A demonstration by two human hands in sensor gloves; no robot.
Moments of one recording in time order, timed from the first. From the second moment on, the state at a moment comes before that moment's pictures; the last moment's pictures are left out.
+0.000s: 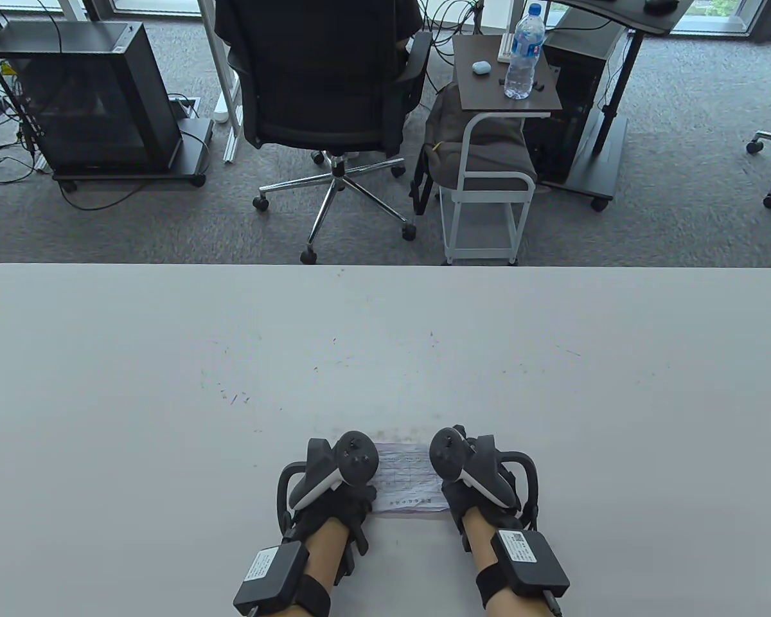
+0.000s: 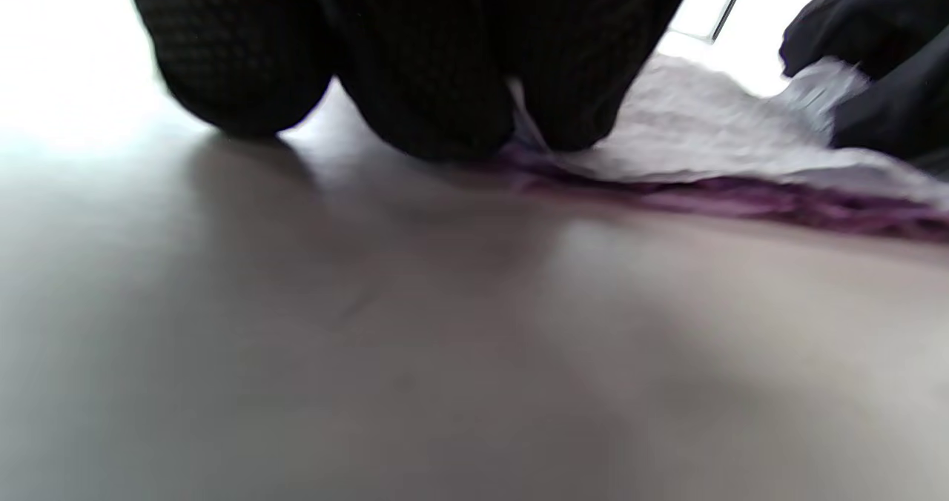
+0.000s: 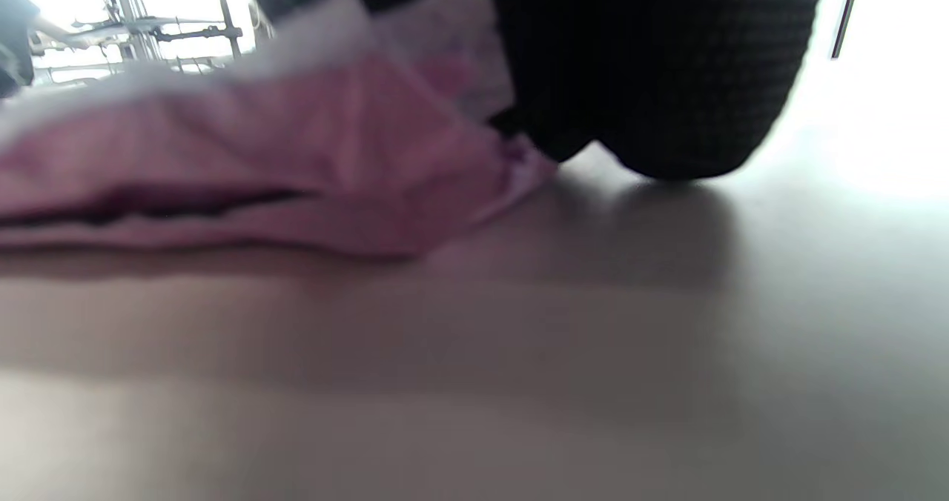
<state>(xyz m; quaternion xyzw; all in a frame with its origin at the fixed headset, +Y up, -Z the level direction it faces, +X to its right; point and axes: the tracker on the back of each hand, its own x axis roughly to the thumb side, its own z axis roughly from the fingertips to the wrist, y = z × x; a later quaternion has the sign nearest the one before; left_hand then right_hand) -0.105 -0.772 -0.310 -0.21 -0.09 0.08 0.97 0.093 -0.774 -0.322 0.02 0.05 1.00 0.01</state>
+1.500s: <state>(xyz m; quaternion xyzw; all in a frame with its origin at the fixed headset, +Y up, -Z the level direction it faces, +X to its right) -0.153 -0.779 -0.298 -0.19 -0.03 0.48 0.85 0.157 -0.770 -0.288 -0.05 0.06 0.90 0.43</state>
